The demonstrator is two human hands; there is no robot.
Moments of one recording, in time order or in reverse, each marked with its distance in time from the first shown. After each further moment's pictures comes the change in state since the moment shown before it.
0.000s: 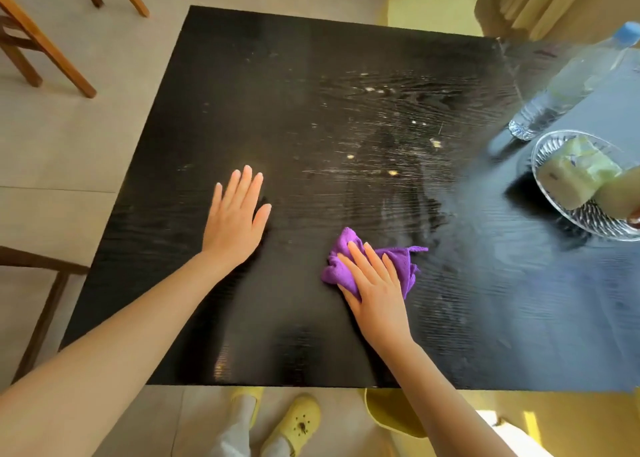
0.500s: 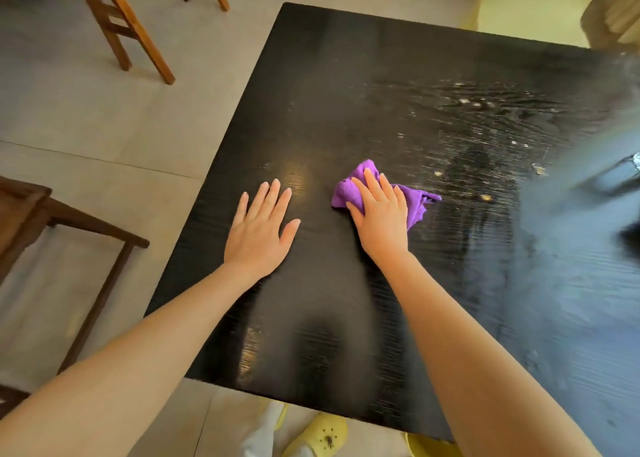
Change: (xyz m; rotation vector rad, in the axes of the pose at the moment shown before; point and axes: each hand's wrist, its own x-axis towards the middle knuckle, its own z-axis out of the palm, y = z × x) left_hand -0.022 -0.078 0.005 0.140 -0.017 -0.110; right_hand 0.168 -0.085 0.028 0.006 0.018 -0.072
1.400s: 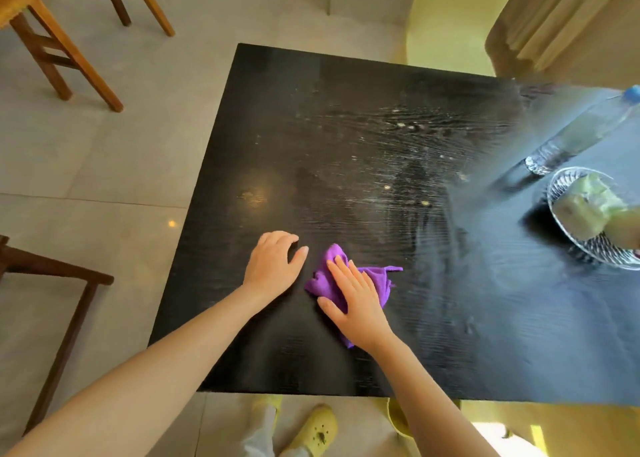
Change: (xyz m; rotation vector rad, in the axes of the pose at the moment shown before) left_hand -0.016 0.046 -0.047 -0.504 -0.159 0.013; right_hand -0.137 -0.025 -0.028 0.309 -0.217 0.111
